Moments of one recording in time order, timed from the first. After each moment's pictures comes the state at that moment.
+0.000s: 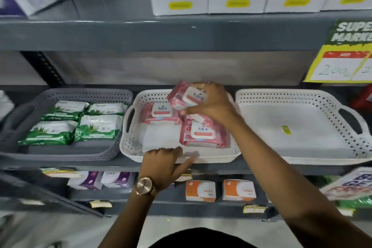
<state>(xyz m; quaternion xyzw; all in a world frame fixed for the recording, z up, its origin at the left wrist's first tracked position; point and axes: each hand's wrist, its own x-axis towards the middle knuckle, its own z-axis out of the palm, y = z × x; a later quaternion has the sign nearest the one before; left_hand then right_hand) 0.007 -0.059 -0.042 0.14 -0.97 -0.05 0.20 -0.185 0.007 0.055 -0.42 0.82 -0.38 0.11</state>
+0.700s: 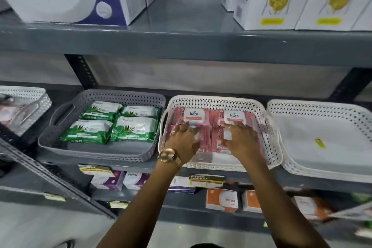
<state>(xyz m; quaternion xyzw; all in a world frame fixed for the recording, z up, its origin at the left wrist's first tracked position) -0.005 -0.135 -0.018 0.22 -0.96 -0.19 0.00 -0.133 -0.001 -0.012 -0.31 0.93 -0.14 0.11</state>
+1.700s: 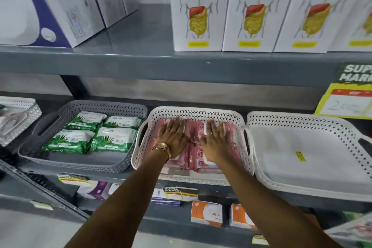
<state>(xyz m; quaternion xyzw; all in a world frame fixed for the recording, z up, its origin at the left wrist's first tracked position) -0.082 -0.153 -0.049 0.25 -0.97 -0.03 -0.02 -0.189 -0.016 -0.048 -0.41 0.90 -0.10 0.09</state>
